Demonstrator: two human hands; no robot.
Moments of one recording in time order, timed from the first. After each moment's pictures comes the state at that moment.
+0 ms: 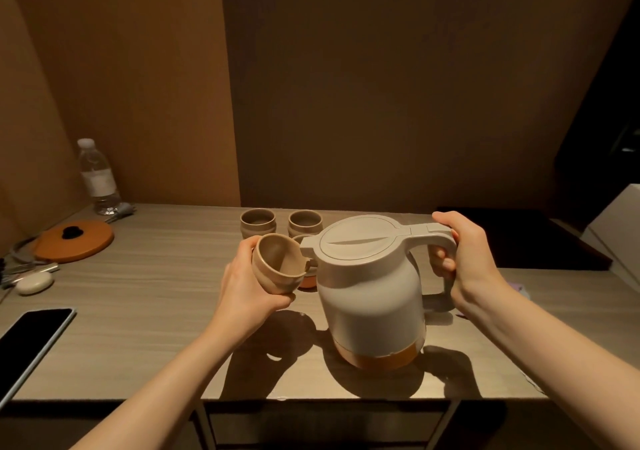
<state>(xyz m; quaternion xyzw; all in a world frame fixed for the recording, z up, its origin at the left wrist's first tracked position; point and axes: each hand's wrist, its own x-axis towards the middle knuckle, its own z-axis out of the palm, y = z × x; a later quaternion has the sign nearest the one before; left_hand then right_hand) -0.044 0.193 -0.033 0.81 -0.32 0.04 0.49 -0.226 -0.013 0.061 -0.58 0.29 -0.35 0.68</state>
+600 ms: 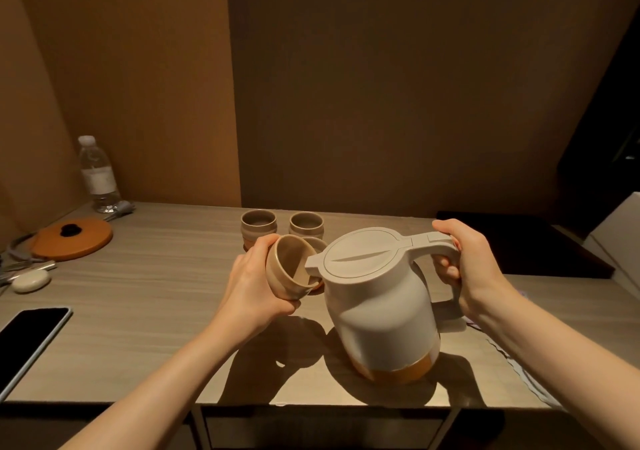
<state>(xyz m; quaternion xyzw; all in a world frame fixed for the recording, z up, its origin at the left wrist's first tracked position) -0.045 0.188 -0.026 0.83 -0.36 0.06 0.42 -0.226 -0.016 0.060 -0.63 0.31 -0.32 0.63</state>
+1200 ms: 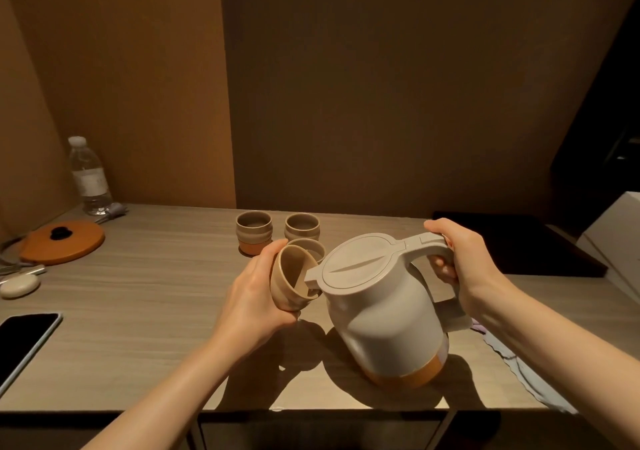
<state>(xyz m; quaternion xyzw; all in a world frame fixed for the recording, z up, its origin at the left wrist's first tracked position) -0.051 0.186 -0.037 0.82 -0.39 0.07 0.42 -0.222 -0.023 0.062 -0.67 0.33 -0.29 0.60</state>
